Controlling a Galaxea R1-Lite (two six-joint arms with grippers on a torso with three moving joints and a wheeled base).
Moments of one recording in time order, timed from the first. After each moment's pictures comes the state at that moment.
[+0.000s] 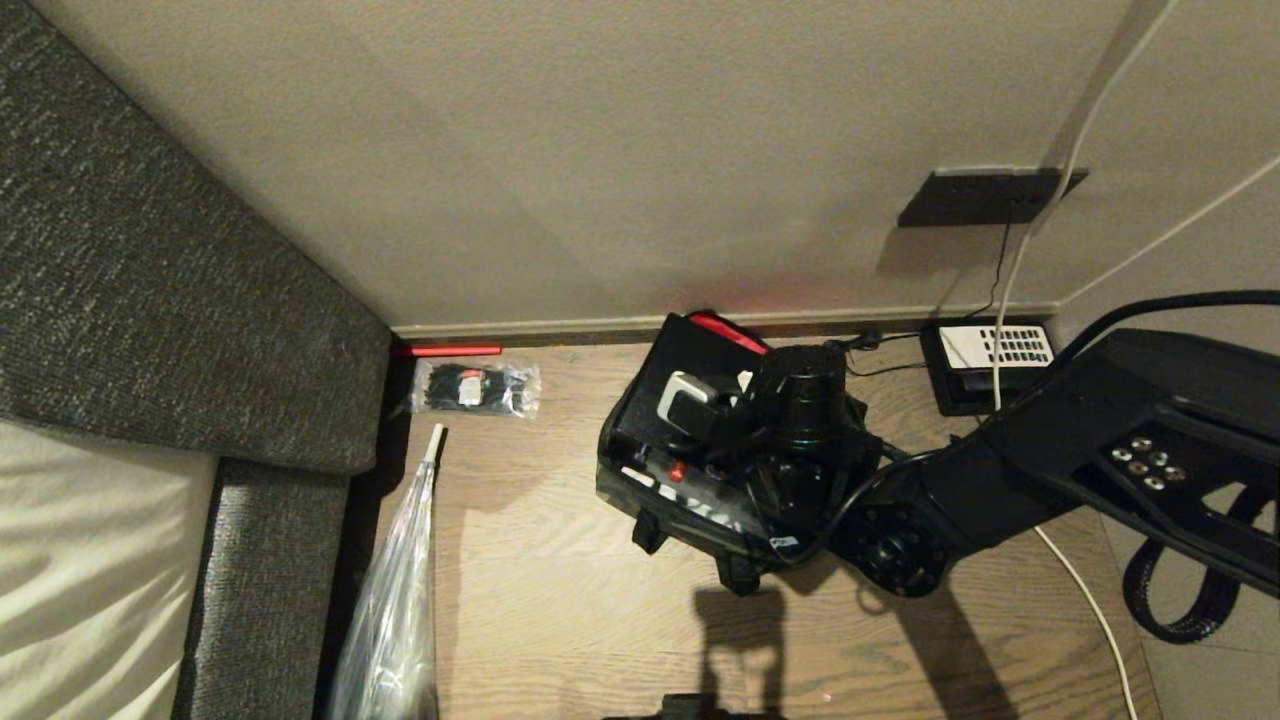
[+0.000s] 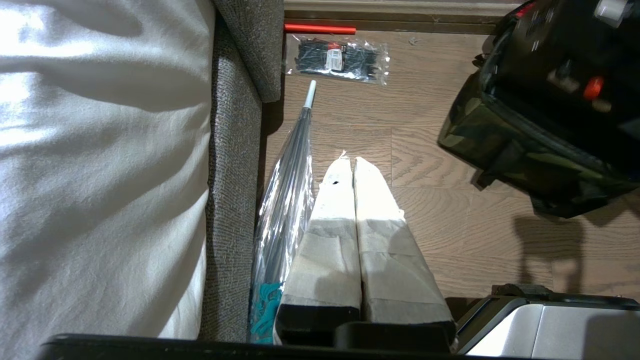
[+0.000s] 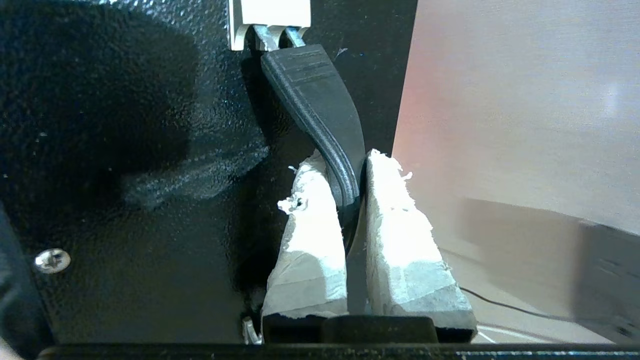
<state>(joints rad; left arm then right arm) 0.00 0.00 0.00 0.00 0.01 -0.01 0.71 2.16 -1.12 -0.96 -0.60 -1.13</state>
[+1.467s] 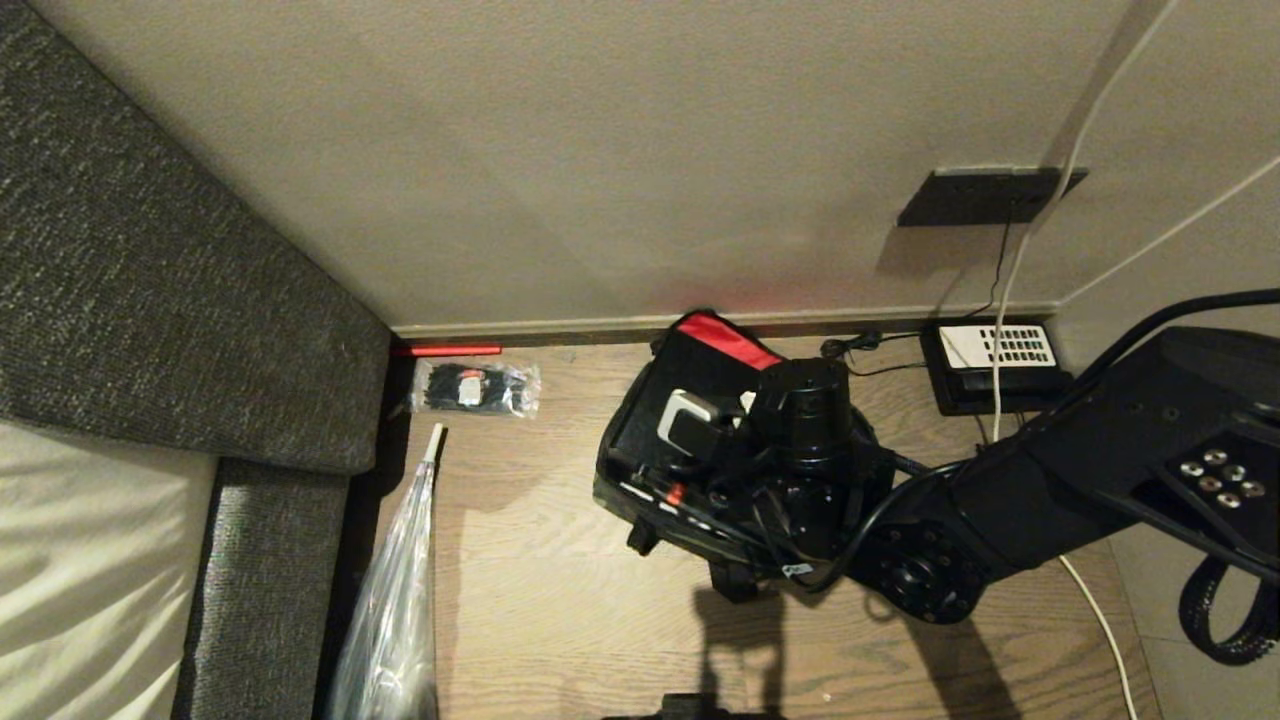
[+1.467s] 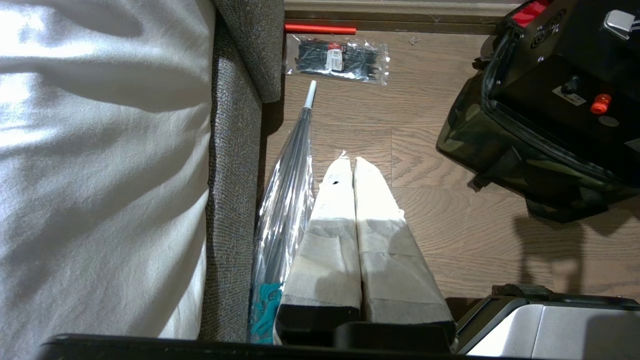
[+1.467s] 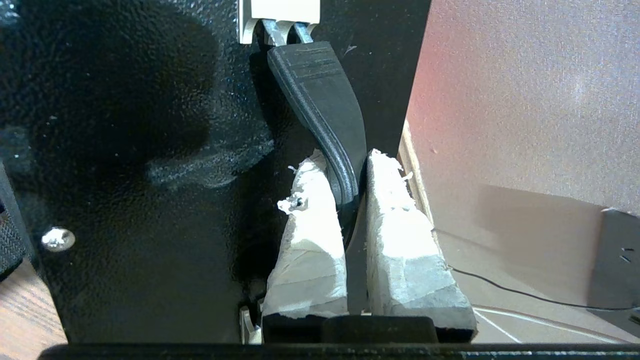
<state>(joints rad) 0.00 0.00 0.00 0.00 0.01 -0.01 0.75 2.10 -1.04 -0.88 -0.62 -1.07</state>
